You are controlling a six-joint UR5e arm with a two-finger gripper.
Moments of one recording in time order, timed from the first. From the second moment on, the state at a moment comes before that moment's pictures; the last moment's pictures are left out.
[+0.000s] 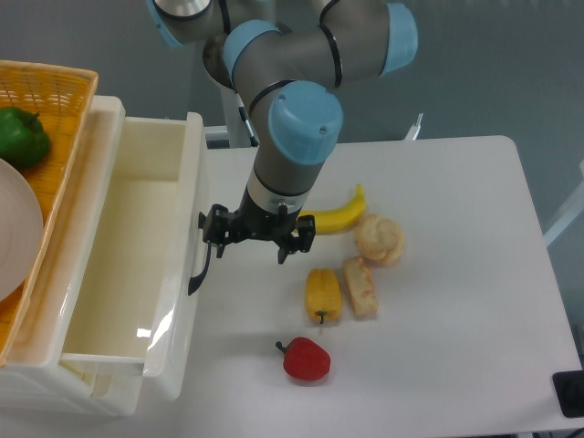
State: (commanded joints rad) arm 2.41 -1.85 -1.49 -1.34 1.29 0.35
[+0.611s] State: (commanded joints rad) arm 2.43 -1.85 -1.47 -1.34 1.49 0.74
